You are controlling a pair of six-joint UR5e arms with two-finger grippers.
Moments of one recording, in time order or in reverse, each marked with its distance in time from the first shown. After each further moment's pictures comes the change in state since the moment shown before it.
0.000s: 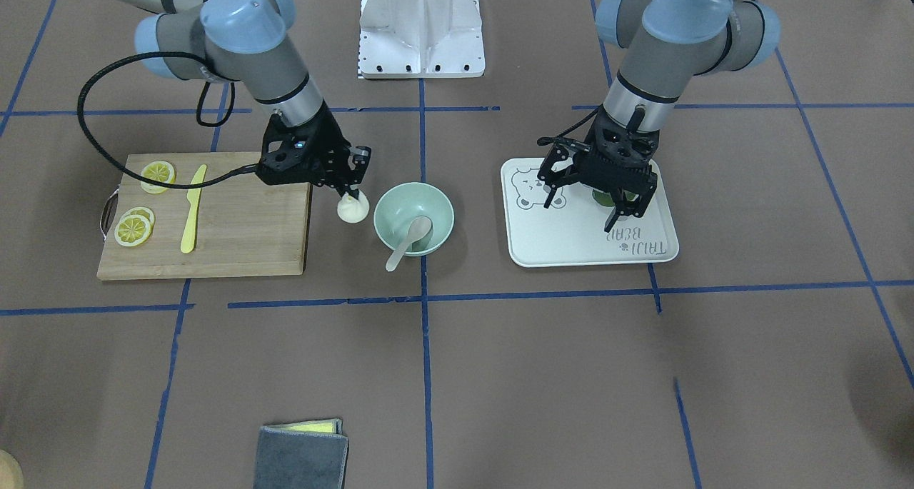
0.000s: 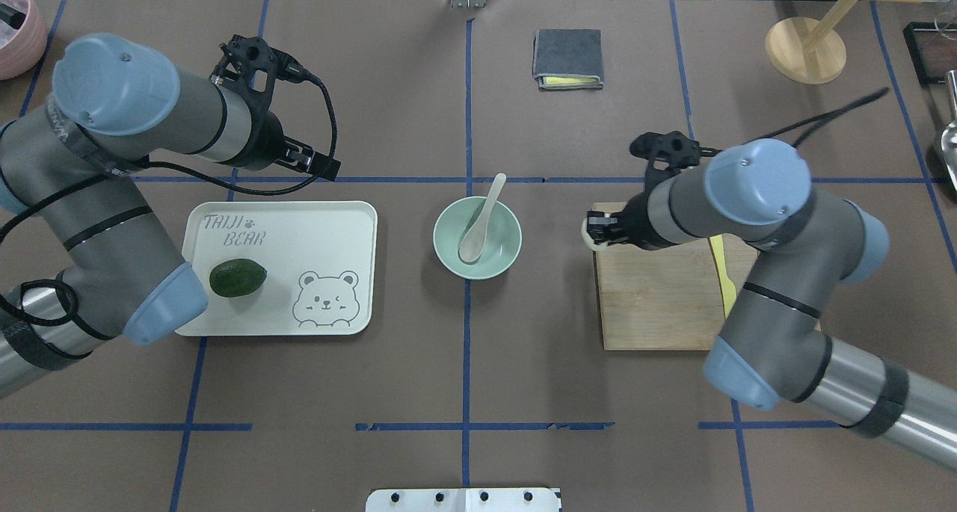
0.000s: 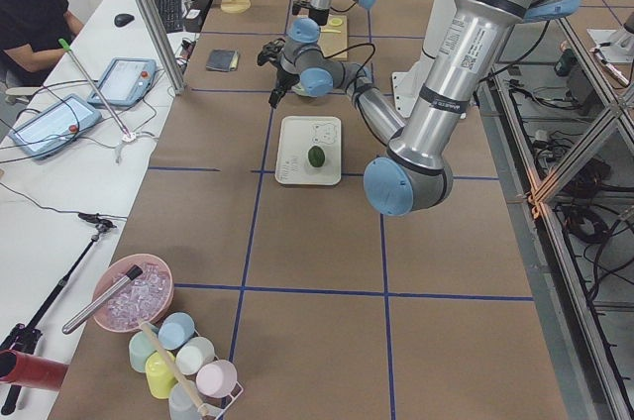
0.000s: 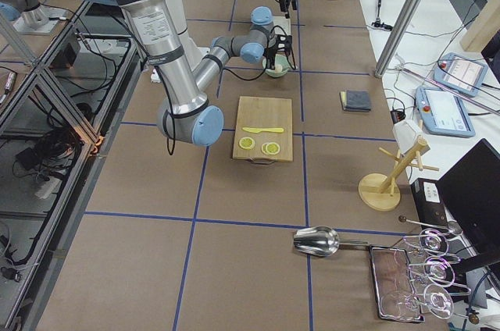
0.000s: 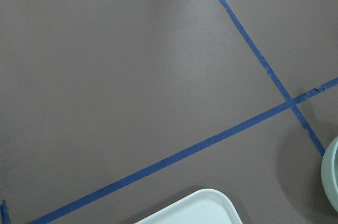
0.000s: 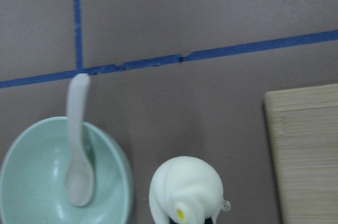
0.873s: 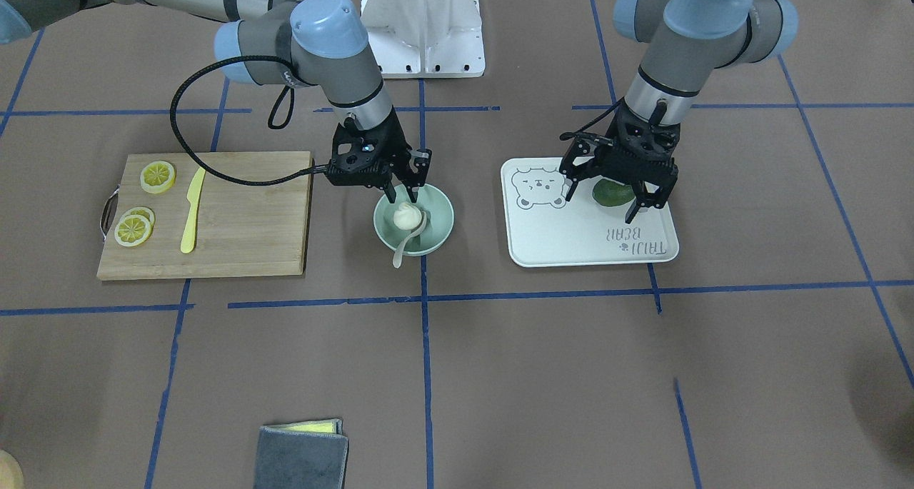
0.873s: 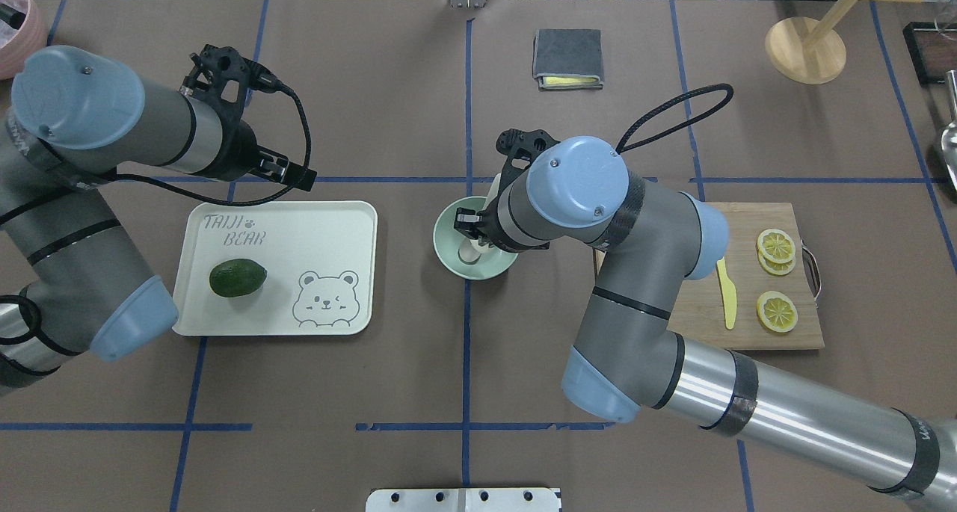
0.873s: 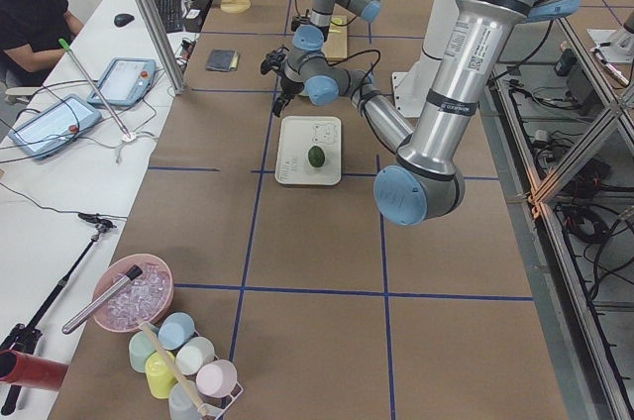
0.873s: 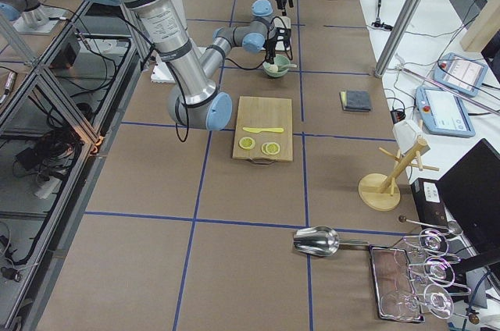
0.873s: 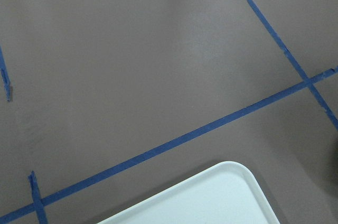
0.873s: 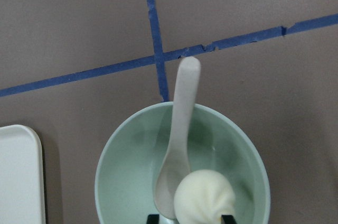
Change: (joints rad) left arm -0.003 0.080 -0.040 -0.003 -0.003 0.005; right arm -0.045 0.106 -0.112 -0.015 -0.049 0.048
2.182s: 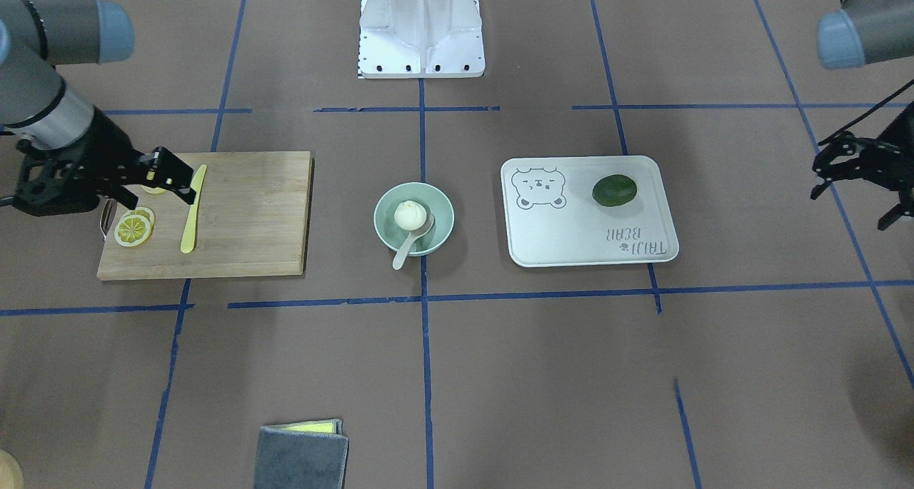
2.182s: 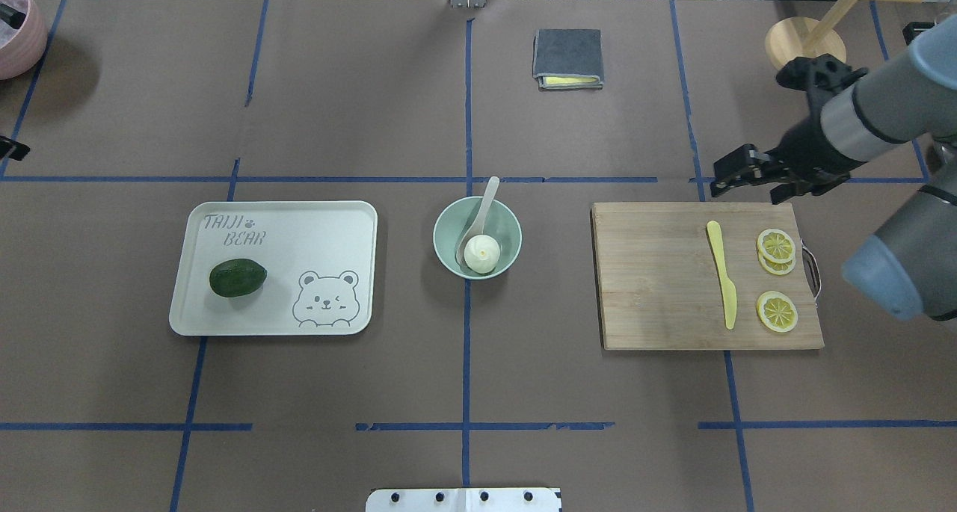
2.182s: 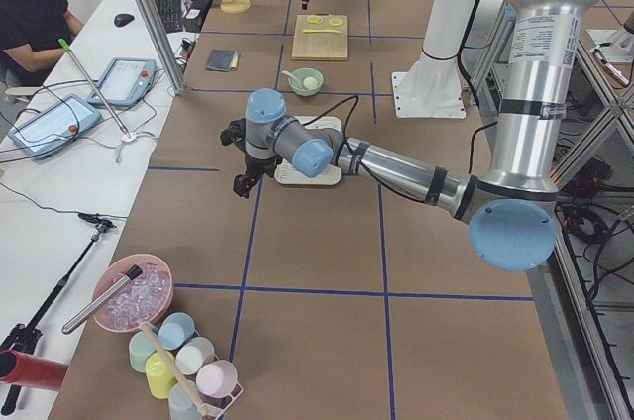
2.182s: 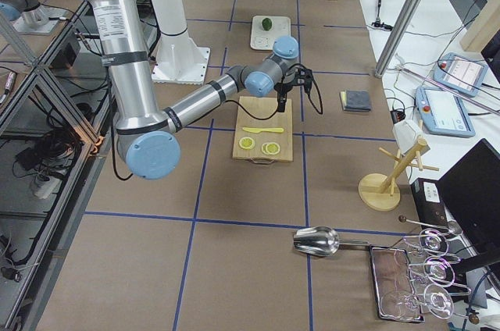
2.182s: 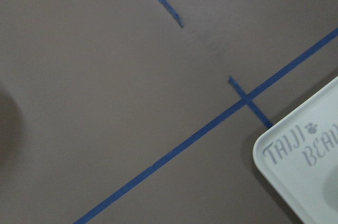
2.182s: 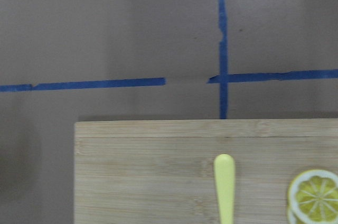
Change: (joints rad) left arm -0.550 0.289 0.120 0.036 -0.375 0.803; right arm 0.499 -0.535 0.236 -0.010 0.488 -0.582
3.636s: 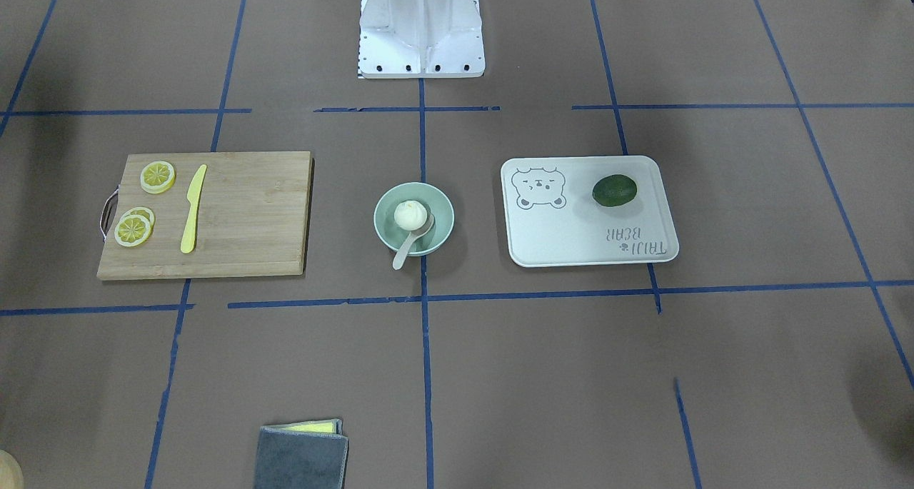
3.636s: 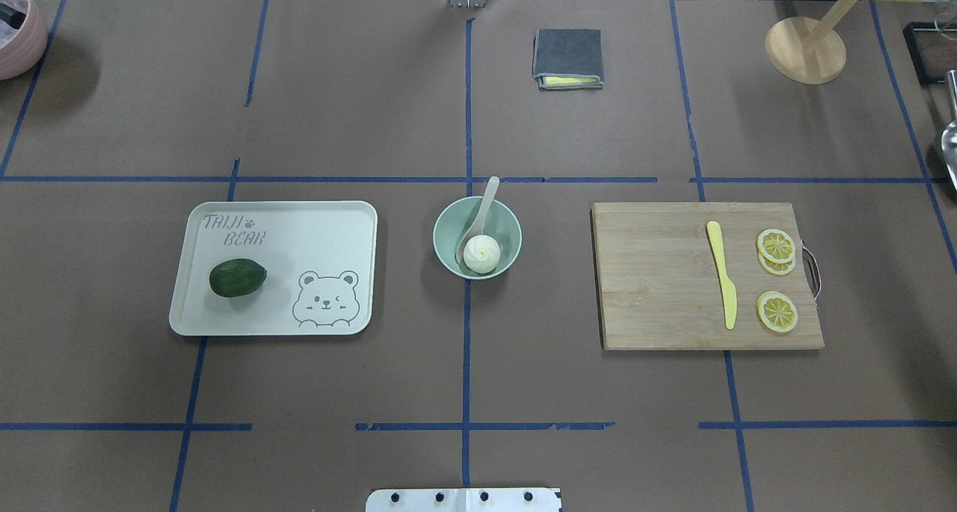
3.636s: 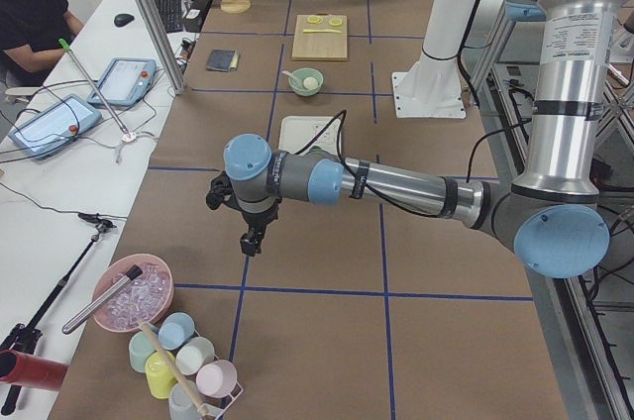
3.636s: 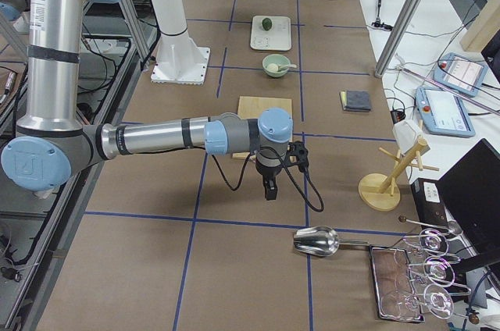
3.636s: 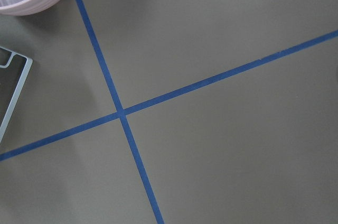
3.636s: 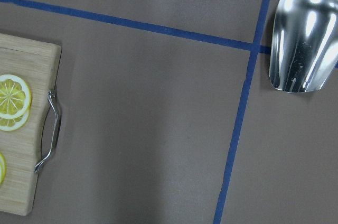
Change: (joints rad) left arm -0.197 0.033 0.037 0.306 -0.139 0.056; right arm 0.446 -0.260 -0.040 -0.282 0.085 -0.899
